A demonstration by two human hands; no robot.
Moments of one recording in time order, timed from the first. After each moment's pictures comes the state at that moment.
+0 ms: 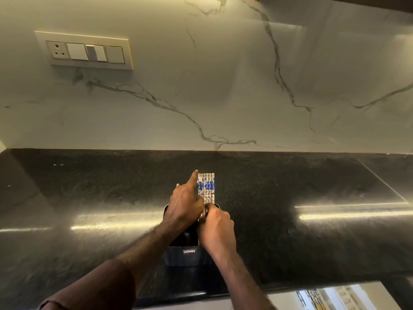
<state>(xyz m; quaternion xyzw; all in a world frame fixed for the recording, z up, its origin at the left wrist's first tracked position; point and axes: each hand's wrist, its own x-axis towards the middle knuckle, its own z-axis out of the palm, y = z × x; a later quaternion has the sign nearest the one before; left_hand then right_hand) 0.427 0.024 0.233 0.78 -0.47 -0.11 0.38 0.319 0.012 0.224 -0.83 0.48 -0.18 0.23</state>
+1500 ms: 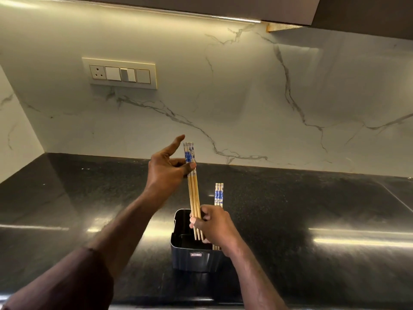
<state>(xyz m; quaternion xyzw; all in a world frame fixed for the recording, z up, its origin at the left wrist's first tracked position) 0.459 0.069 0.336 0.62 -0.35 -0.18 0.68 0.315 0.010 0.266 -0.80 0.34 -0.12 0.48</state>
